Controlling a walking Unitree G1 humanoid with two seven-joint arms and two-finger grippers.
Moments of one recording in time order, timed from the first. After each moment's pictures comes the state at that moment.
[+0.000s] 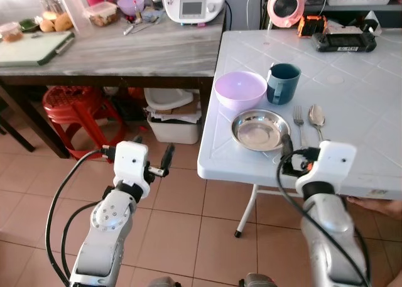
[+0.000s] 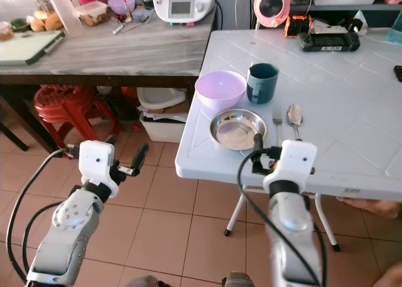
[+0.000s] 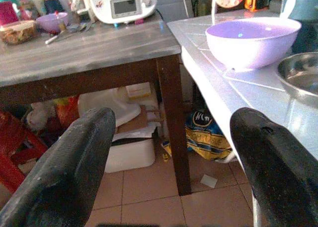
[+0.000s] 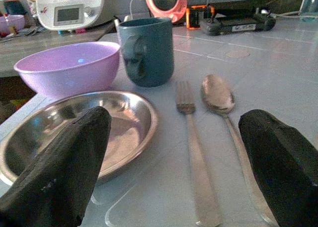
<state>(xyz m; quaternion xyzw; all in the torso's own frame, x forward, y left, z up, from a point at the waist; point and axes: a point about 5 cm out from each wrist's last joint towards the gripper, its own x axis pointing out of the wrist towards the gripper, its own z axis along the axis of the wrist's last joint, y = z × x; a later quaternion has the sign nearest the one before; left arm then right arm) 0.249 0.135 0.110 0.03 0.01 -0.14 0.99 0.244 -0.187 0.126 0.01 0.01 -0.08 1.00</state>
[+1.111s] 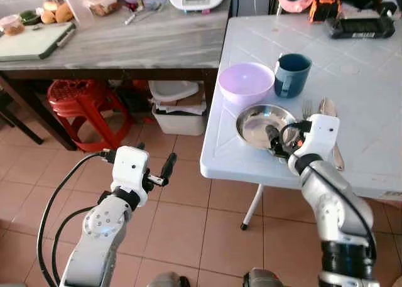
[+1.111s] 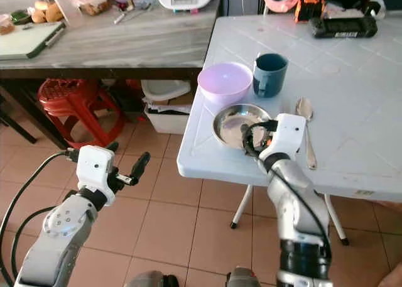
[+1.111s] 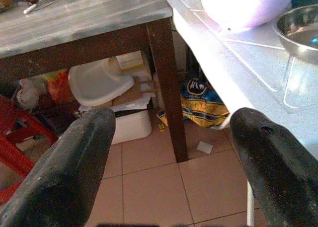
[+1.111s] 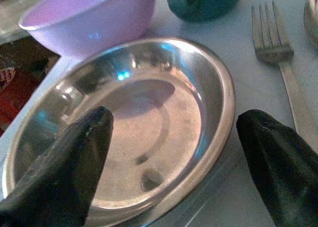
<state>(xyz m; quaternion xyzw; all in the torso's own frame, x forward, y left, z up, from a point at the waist) 0.235 0.139 0.111 0.05 0.05 -0.17 0.98 0.292 -0.186 0.131 0.11 0.14 0.00 0.98</state>
